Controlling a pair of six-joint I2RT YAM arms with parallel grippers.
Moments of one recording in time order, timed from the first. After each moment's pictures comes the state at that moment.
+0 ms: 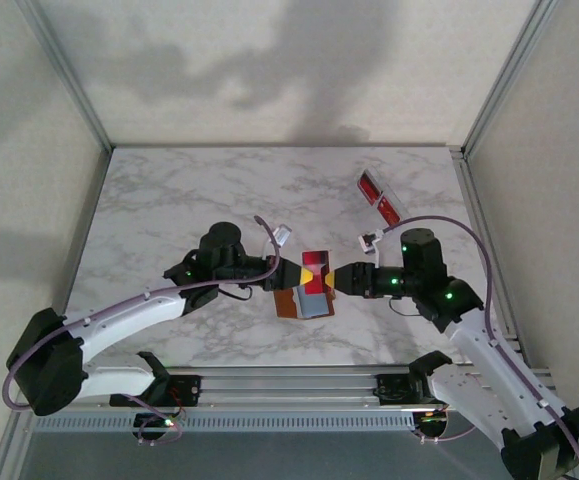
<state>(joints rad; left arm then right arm) -0.74 1.24 0.75 0.19 0.76 -0.83 0.46 0.82 0.71 -0.50 -0.80 0.62</state>
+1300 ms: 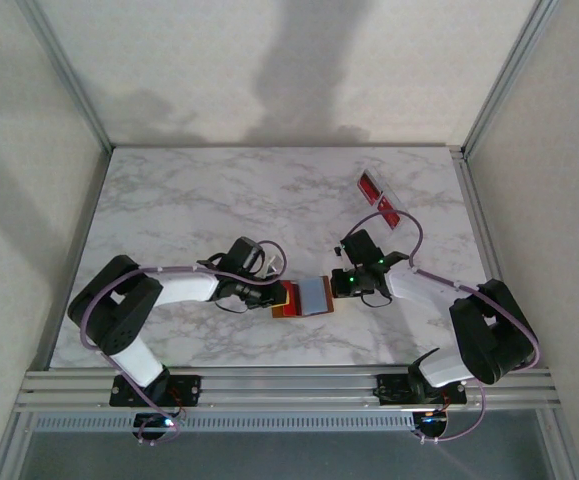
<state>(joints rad) -0.63 1.65 0.71 -0.03 0.62 -0.77 0.59 1.44 0.72 -0.43 -0.18 0.41</state>
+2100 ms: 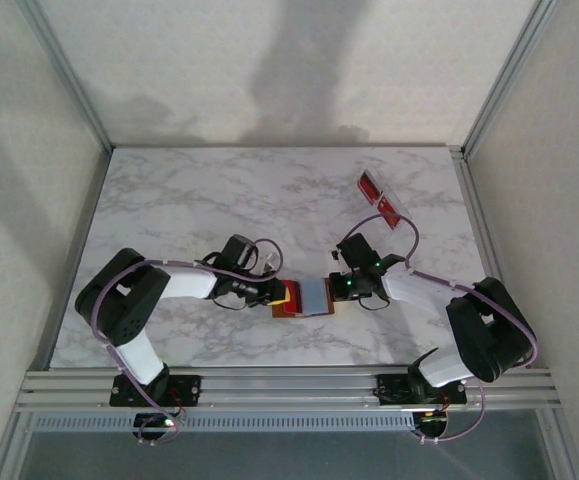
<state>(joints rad) -0.57 1.71 0.68 0.10 0.76 -0.80 0.62 1.45 0.71 -0.41 -0.18 0.43</state>
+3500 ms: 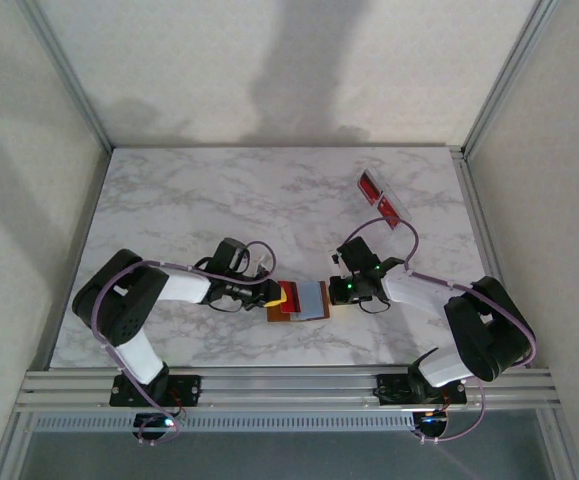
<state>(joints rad) -0.53 1.70 0.60 0.23 0.83 -0.90 0.62 1.46 0.68 -0.39 -0.19 0.44</state>
